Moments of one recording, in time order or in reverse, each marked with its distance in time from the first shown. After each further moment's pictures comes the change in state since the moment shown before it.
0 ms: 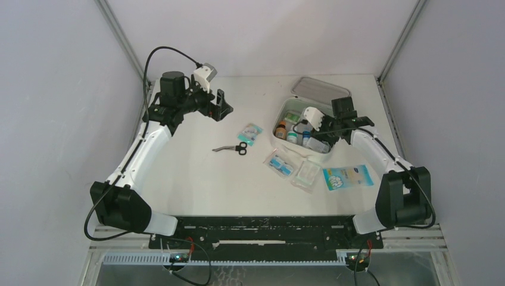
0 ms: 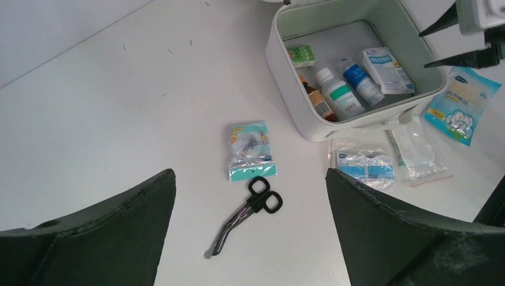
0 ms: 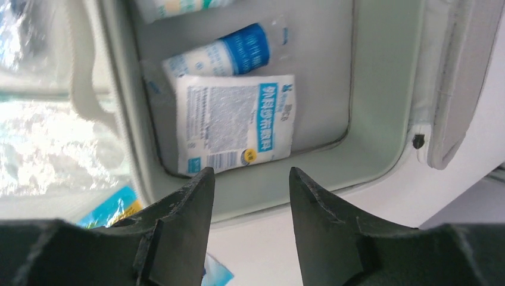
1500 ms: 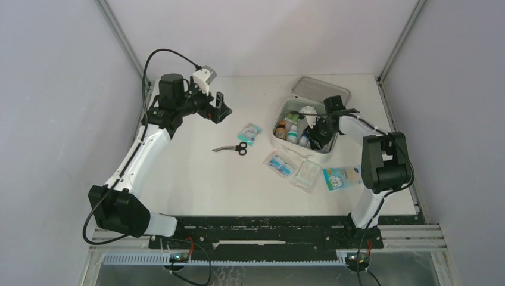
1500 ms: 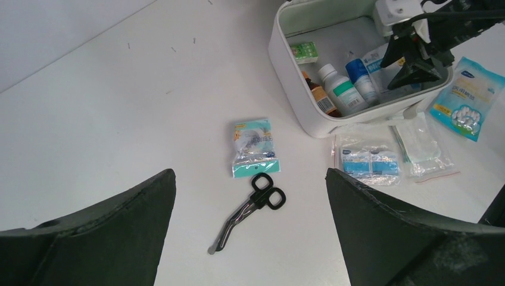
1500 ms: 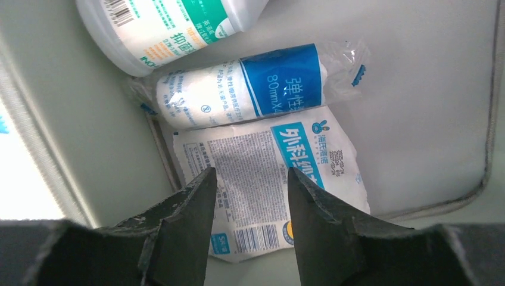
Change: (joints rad) left arm 0.000 -0.030 -0.033 0.006 -0.007 0.018; right arm -0.043 0.377 0.150 -0.002 -0.159 0.241
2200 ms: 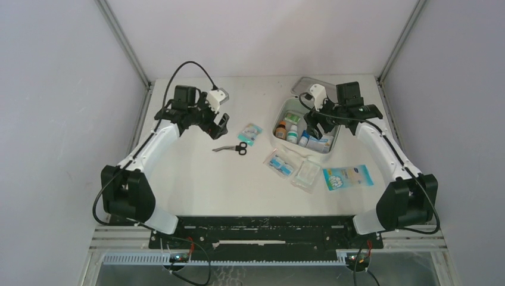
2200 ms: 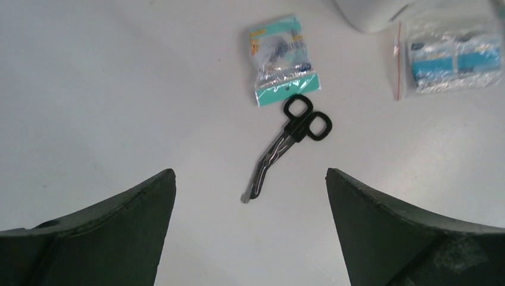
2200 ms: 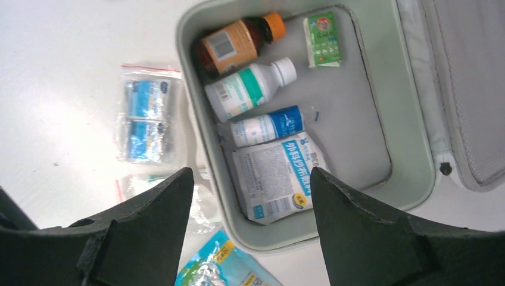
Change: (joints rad) left arm 0.001 0.108 -0.058 -0.124 -0.071 0.296; right arm 0.030 -0.352 0.081 -0.097 -0.088 0.164
